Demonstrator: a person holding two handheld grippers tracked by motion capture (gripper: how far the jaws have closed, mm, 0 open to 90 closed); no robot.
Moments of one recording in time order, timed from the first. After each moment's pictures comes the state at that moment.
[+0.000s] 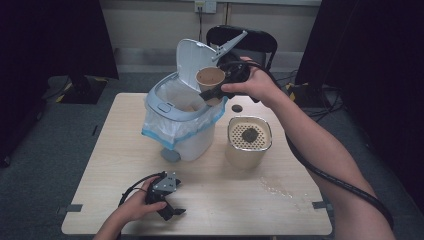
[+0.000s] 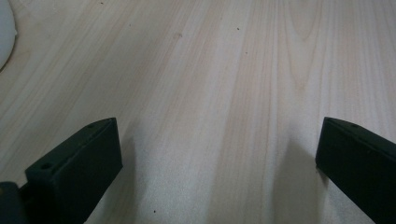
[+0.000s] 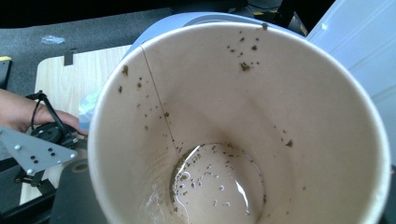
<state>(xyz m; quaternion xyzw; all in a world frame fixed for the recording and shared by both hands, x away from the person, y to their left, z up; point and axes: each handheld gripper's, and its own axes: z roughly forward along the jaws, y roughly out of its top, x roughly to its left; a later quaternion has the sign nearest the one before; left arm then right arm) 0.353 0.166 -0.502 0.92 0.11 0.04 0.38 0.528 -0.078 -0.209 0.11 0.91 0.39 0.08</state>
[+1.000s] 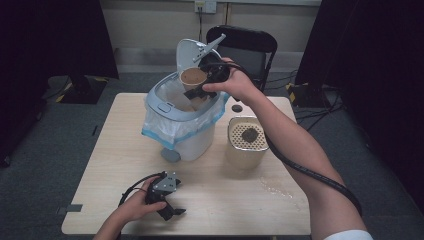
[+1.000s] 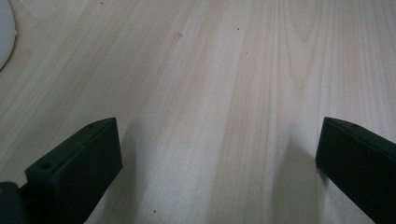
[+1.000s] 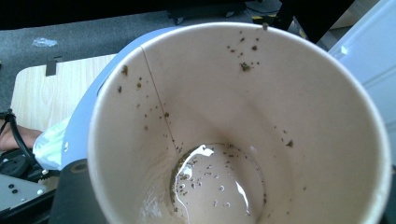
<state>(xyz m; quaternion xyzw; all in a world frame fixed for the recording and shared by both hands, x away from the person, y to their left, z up) 0.353 0.166 -0.502 0.92 0.11 0.04 0.38 0.550 -0.035 -0.228 0.11 0.91 0.39 0.09</state>
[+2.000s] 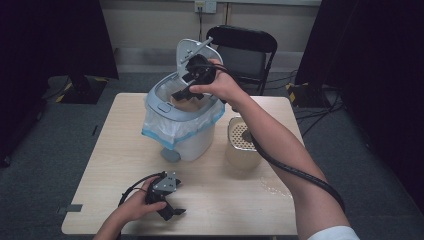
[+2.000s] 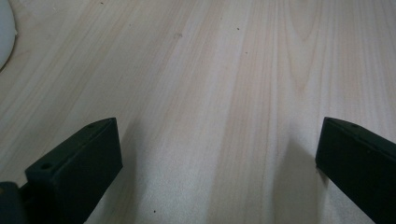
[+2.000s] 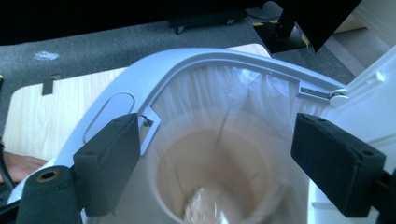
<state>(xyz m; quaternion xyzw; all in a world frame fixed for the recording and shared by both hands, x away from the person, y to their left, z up) 0.353 0.166 -0.502 0.92 0.11 0.04 0.38 0.555 -0.006 -0.239 0.12 0.90 0.41 0.08</state>
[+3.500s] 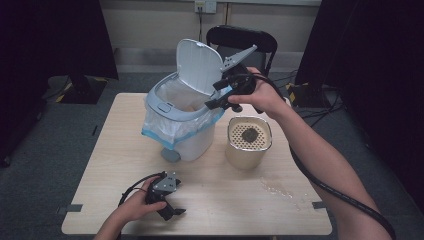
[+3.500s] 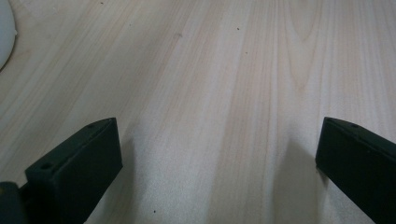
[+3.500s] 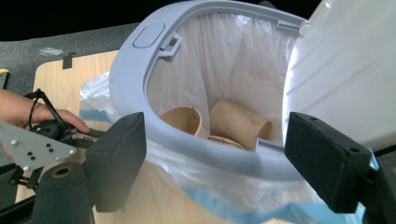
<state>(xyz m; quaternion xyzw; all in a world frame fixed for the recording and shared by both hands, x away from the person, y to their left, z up) 0.353 0.166 -0.501 0.92 0.11 0.04 0.38 0.514 -0.100 -0.232 0.13 0.89 0.42 0.09</state>
